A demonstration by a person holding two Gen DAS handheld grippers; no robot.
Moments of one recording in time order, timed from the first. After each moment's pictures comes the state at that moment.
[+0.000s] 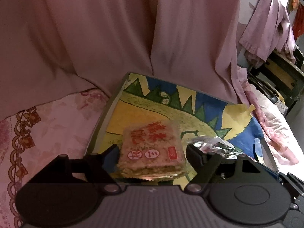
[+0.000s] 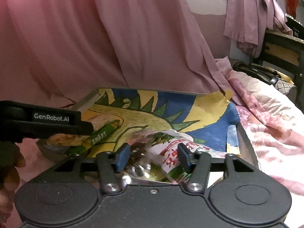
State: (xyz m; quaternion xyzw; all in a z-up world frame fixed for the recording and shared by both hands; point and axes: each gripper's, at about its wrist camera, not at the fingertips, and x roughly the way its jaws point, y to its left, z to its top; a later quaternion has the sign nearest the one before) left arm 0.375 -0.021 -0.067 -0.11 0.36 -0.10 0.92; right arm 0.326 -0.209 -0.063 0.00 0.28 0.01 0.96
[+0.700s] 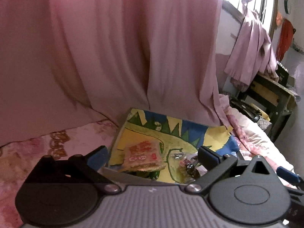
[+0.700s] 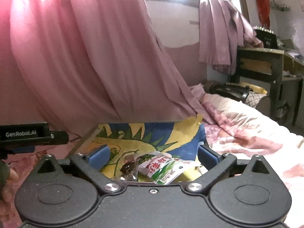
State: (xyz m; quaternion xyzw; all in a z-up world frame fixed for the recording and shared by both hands) left arm 0.277 -0.009 0.000 -0.10 0.26 -0.09 0.96; right arm 0.233 -0.230 0.002 0.04 0.19 -0.02 0.98
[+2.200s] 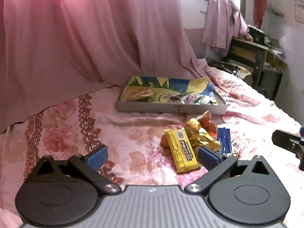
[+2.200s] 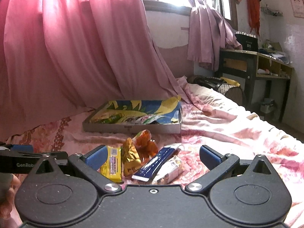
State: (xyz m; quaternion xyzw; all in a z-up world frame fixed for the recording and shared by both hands) left arm 0.067 -0.021 -0.016 0.00 0.29 -0.09 0.95; right arm 0.006 -0.237 0.018 0.02 0.22 -0.03 0.98
